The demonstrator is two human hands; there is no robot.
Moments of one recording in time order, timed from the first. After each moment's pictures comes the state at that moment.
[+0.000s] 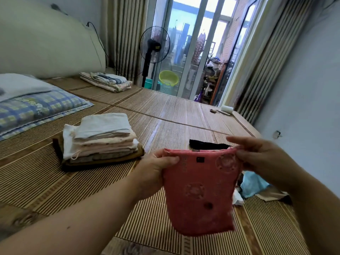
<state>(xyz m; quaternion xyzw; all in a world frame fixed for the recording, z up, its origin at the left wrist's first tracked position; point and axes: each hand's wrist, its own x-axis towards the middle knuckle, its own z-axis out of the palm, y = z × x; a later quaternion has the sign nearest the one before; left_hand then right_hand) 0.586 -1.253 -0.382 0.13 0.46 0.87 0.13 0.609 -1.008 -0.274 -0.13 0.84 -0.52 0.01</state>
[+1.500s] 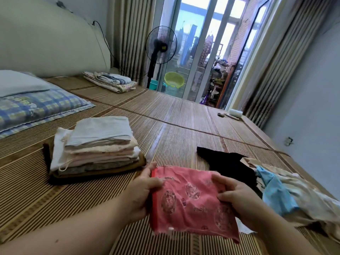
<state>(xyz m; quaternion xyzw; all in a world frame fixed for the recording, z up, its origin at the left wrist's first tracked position) 0.530 -1.276 -0.438 -0.02 0.46 0.87 0.16 0.519 -1.031 -0.389 0.05 0.78 -0.61 0.13</state>
